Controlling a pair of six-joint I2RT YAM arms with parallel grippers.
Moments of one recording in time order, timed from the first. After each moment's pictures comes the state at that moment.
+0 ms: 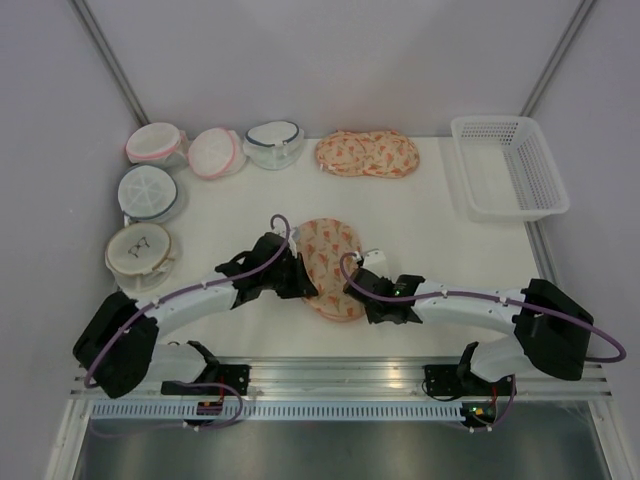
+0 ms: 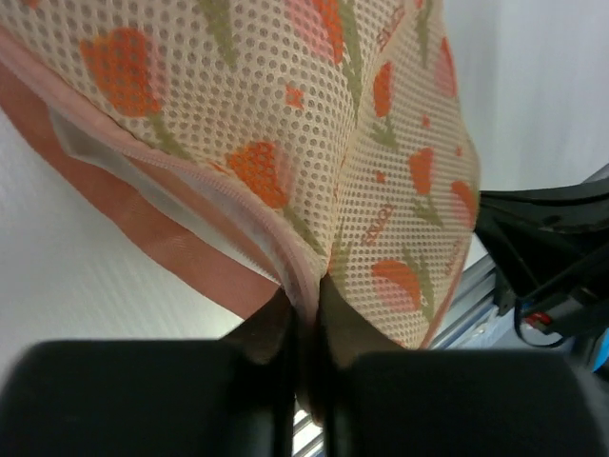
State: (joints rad) left arm -0.69 1.24 0.59 -0.12 0.23 -0.77; right arm 1.05 1.40 0.74 -0.55 0.39 0.71
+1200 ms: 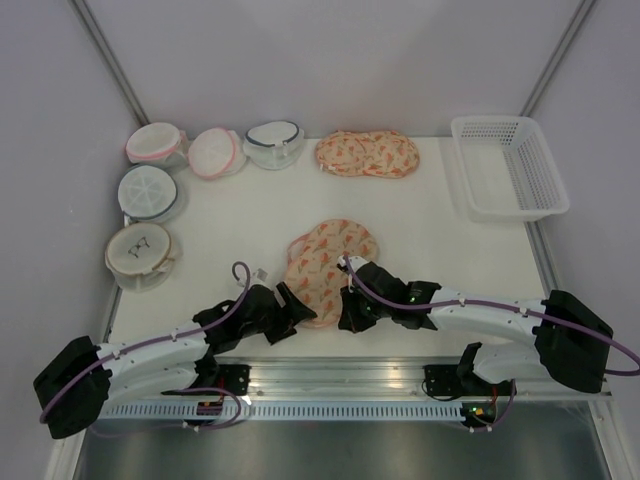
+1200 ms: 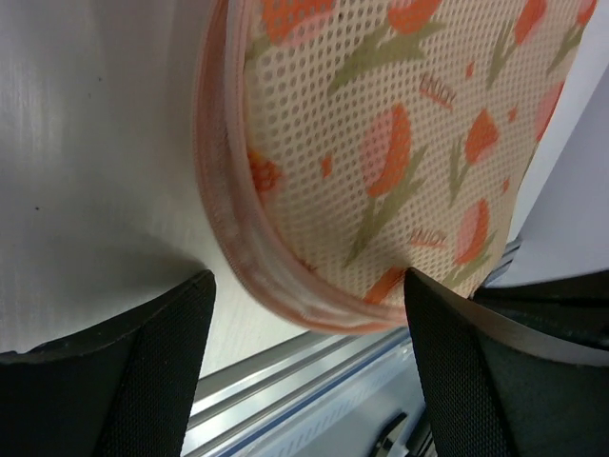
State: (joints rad) left arm -0.91 0.89 0.22 -0.07 -0.02 -1.38; right arm 1.04 1.28 0.64 -0.21 -0.12 0.64
